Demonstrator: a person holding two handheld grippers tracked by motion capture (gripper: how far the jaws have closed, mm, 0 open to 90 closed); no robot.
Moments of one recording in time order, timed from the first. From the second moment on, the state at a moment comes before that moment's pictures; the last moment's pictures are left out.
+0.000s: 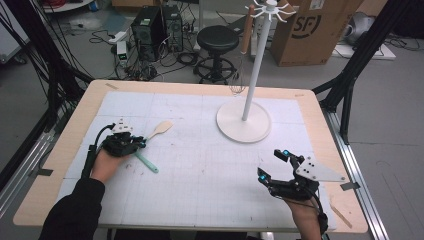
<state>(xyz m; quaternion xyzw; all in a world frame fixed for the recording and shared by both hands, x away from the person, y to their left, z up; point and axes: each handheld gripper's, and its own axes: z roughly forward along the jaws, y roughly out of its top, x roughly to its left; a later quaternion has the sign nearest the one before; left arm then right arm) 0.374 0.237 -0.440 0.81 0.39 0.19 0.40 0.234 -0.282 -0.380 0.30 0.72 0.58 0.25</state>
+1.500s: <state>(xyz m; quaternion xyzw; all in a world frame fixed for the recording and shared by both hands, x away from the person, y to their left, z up) 0.320 0.085 -0.432 0.84 0.17 0.07 0.51 0.230 -0.294 -0.381 0.32 0.70 0.58 0.26</state>
